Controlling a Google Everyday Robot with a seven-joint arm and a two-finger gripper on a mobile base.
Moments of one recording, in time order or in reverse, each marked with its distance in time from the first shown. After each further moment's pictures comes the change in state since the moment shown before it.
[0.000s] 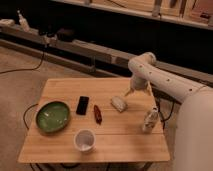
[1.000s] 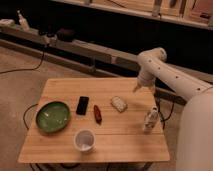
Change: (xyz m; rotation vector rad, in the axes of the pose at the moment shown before) arm 0.009 0.058 -0.018 0.041 -0.016 0.230
